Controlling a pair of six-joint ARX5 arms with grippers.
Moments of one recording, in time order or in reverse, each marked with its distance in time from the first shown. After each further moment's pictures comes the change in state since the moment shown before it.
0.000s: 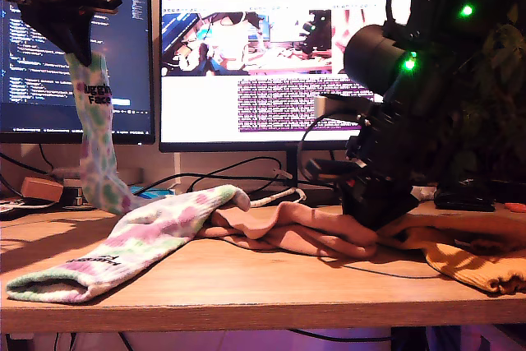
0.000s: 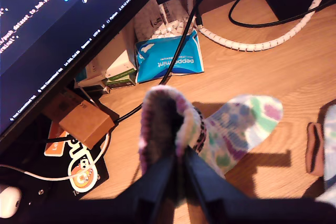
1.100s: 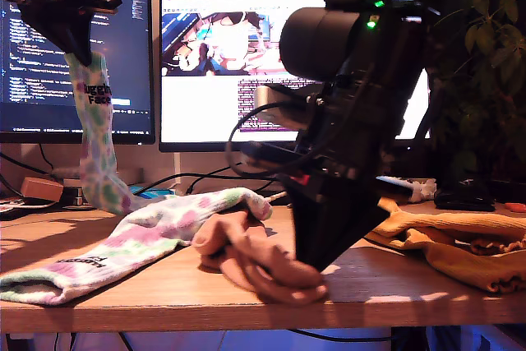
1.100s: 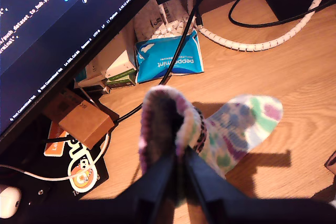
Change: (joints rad) left arm 0.000 0.000 0.000 0.000 0.000 0.000; right arm 0.208 -0.063 -0.008 -0.215 -0.059 0.108
